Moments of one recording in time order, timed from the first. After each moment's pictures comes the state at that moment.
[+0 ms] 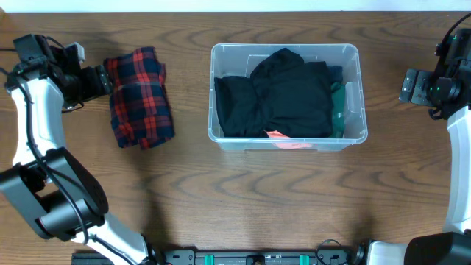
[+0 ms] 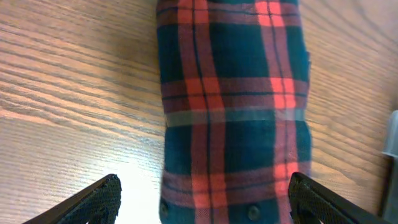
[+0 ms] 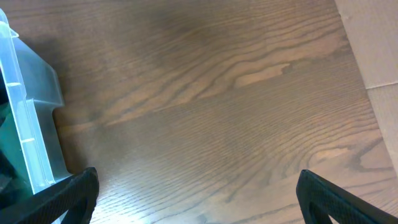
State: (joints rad) left arm 0.42 1.89 1.56 -0.83 0.31 0.07; right arm -0.25 1.51 1.50 -0.98 0.22 -0.01
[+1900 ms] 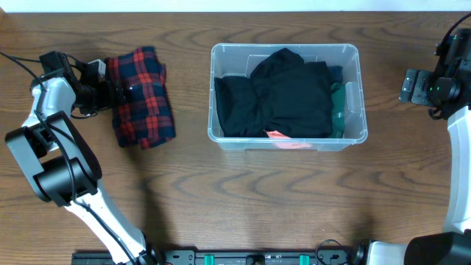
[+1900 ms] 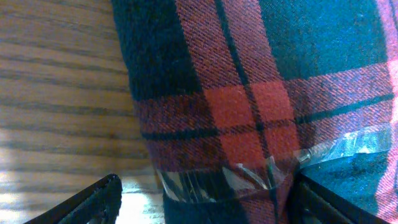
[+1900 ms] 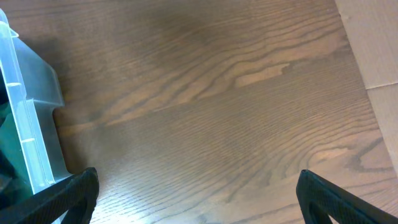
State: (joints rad) left arm 0.43 2.17 1.57 -0.72 0.44 0.22; right arm -0.25 1.51 1.50 -0.98 0.22 -0.01
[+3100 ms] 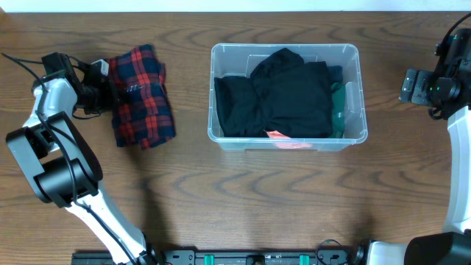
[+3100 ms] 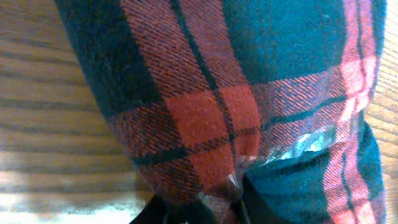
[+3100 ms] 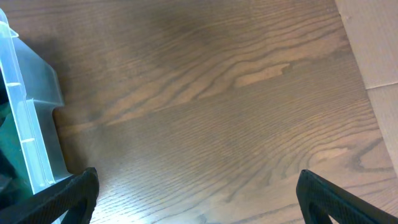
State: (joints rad) left arm 0.43 2.14 1.54 -0.73 0.48 0.19; right arm -0.25 1.51 1.50 -0.98 0.22 -0.01
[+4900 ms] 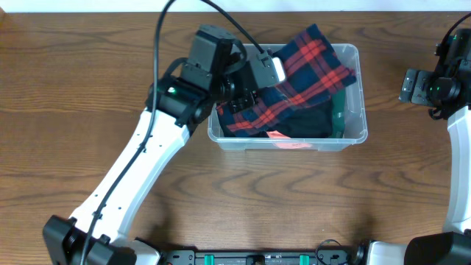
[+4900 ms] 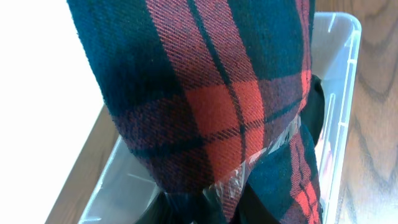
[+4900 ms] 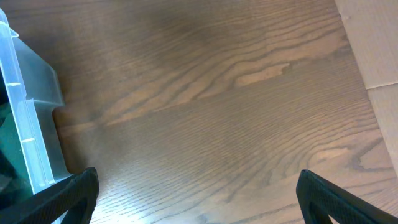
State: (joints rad) left arm -0.50 1.58 1.52 -0.66 0.39 0.70; right arm -0.25 1.51 1.50 -0.98 0.22 -0.01
